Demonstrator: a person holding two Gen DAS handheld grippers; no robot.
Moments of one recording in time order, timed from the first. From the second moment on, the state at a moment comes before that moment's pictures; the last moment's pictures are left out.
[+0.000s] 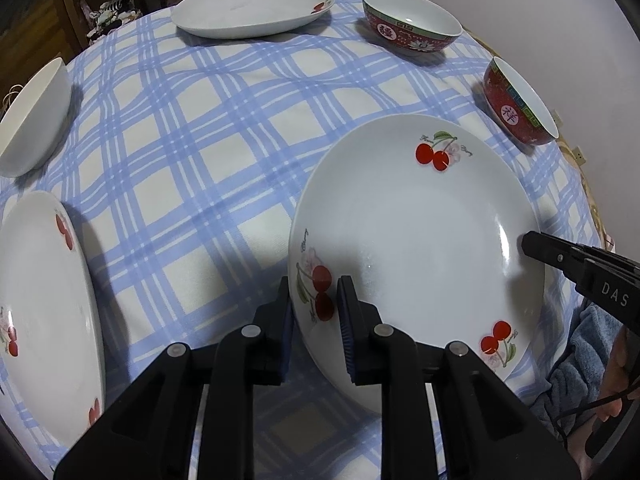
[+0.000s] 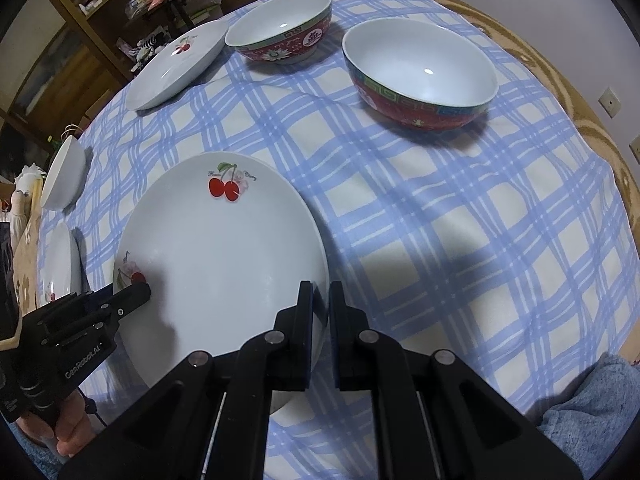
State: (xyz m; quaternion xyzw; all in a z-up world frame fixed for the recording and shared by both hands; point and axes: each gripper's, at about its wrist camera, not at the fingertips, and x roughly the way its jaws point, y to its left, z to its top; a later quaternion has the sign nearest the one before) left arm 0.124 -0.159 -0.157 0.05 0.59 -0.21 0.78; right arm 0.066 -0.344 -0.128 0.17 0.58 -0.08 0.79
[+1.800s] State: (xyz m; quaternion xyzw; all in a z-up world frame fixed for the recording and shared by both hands) left arm 0.093 -0.049 -0.044 0.05 0.52 -0.12 0.85; right arm 0.050 -0.297 -0.013 0.13 0.44 -0.04 0.89
